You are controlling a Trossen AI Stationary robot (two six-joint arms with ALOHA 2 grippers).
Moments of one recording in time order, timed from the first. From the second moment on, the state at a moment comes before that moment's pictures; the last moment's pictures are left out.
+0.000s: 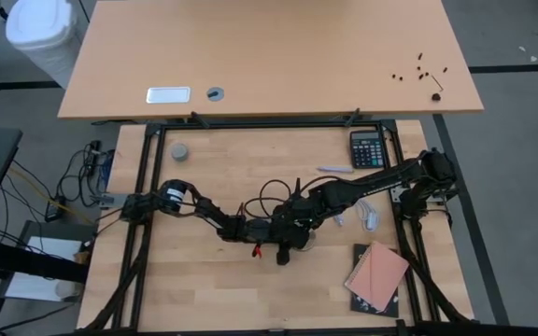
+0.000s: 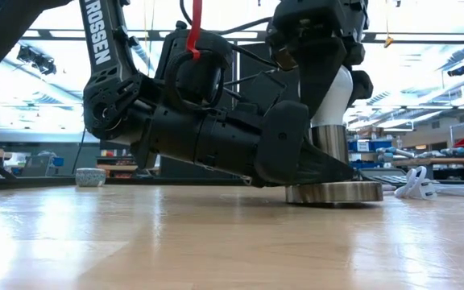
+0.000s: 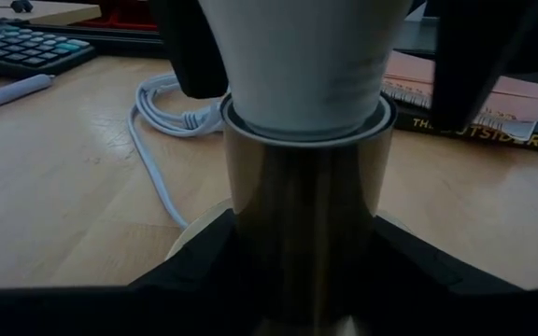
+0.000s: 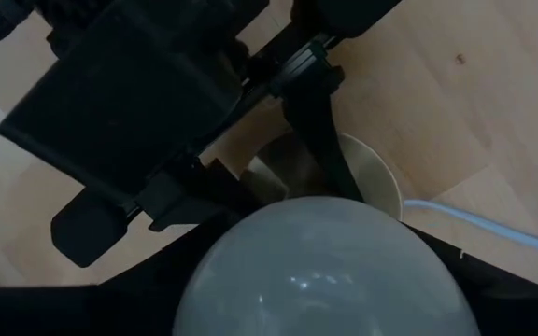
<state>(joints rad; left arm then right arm) -0.20 2.31 1.03 1.06 -0.25 -0.13 0.17 1.75 1.32 -0.85 -0.03 0.84</state>
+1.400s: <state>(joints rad) -0.20 2.31 1.08 0.99 -0.29 -0.09 0.19 1.79 1.39 -0.93 0.03 0.00</state>
